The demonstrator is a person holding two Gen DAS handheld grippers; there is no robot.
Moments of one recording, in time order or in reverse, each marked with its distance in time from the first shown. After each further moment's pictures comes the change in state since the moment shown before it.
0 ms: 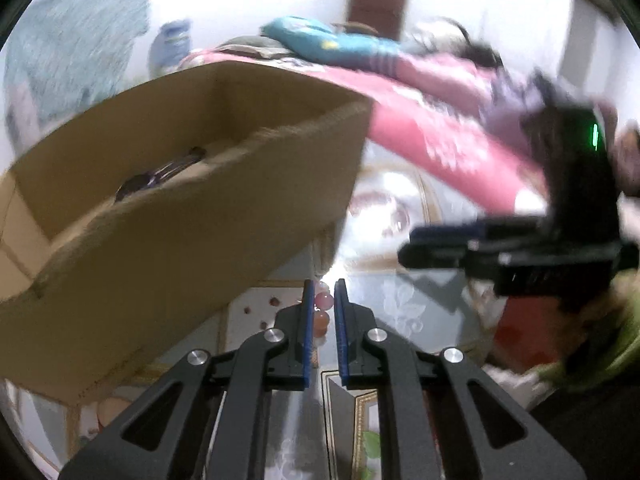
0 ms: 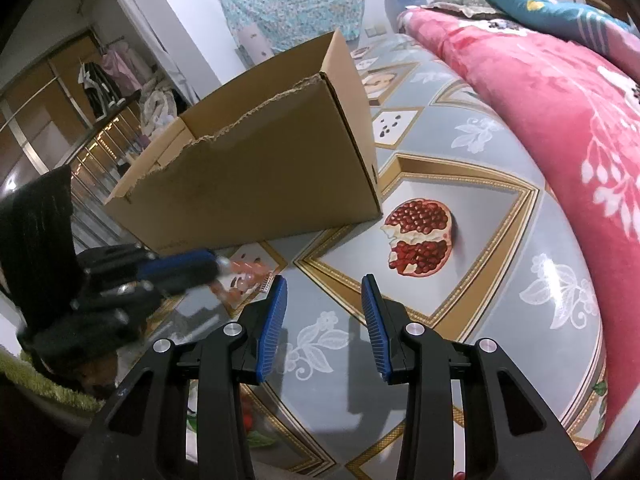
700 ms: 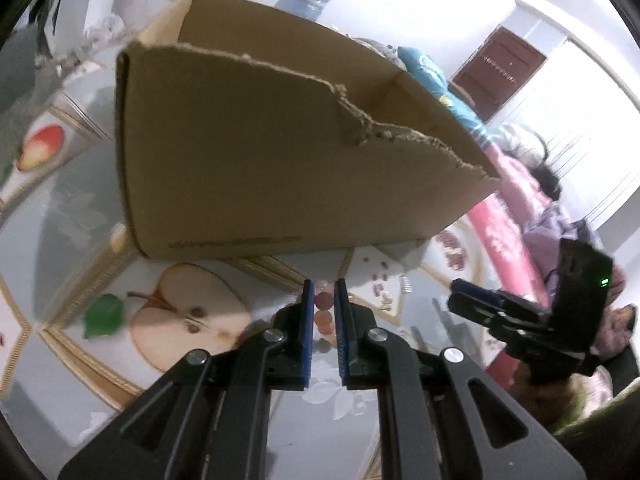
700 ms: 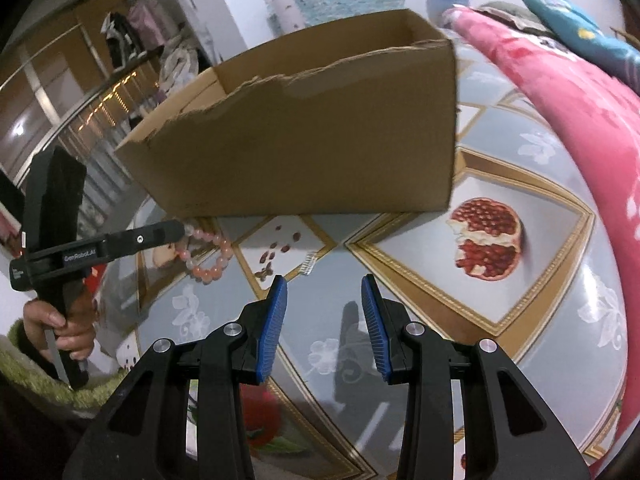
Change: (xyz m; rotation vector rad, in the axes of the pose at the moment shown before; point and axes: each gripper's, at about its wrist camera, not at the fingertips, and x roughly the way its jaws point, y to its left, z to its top) left arm -0.042 0.082 -0.054 -0.491 -0.036 0.037; right arm 0.027 0.044 -0.003 -0.172 0.079 -0.007
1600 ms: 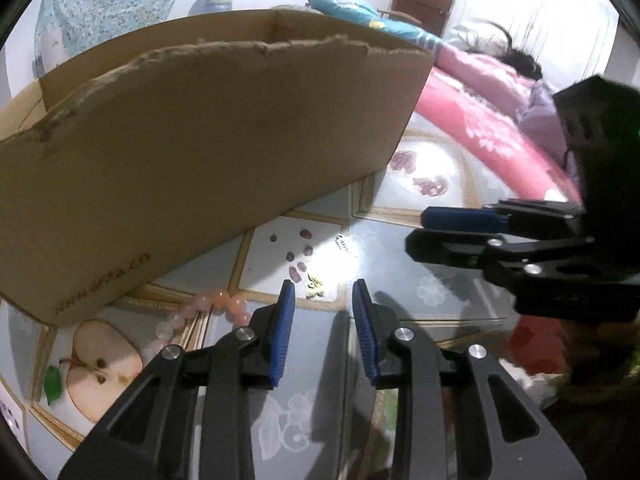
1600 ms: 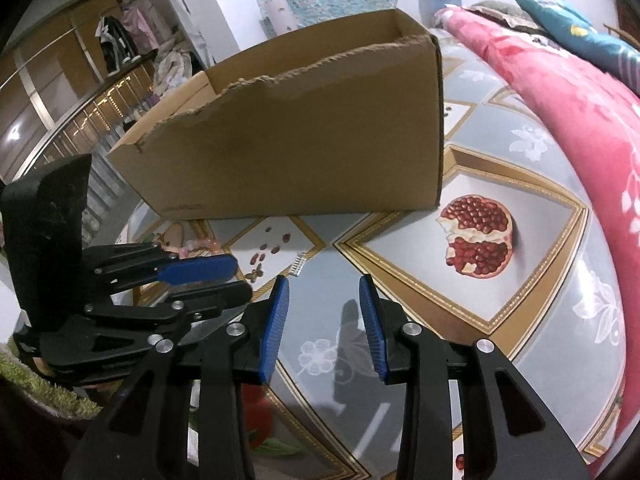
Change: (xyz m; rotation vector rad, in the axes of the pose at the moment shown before) left arm 0.062 -0.082 -0.020 0.419 0.095 0.087; right arm 0.002 -0.003 -0.003 0.035 -0.010 -0.014
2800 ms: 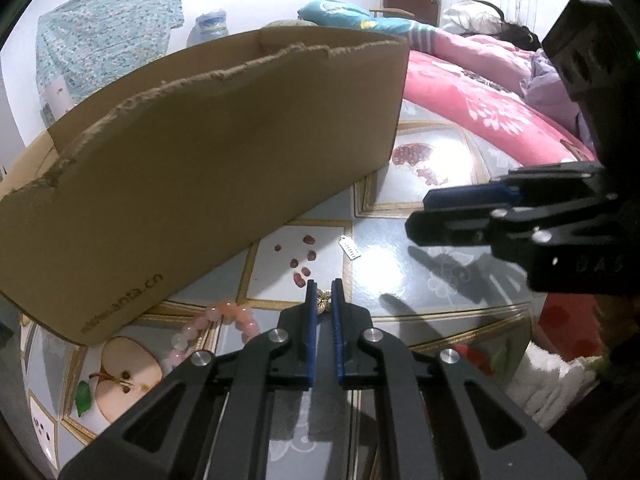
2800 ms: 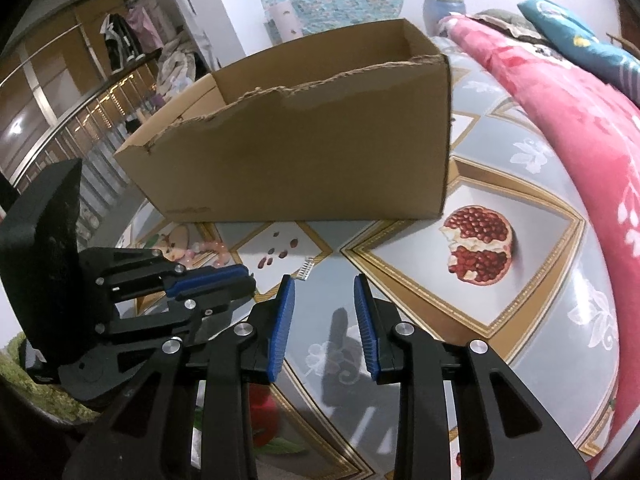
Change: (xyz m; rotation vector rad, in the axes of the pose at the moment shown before) left arm -0.008 -0.018 -0.006 0.109 -0.050 0.116; right arm -0.006 0.008 0.002 -0.035 -0.016 -0.006
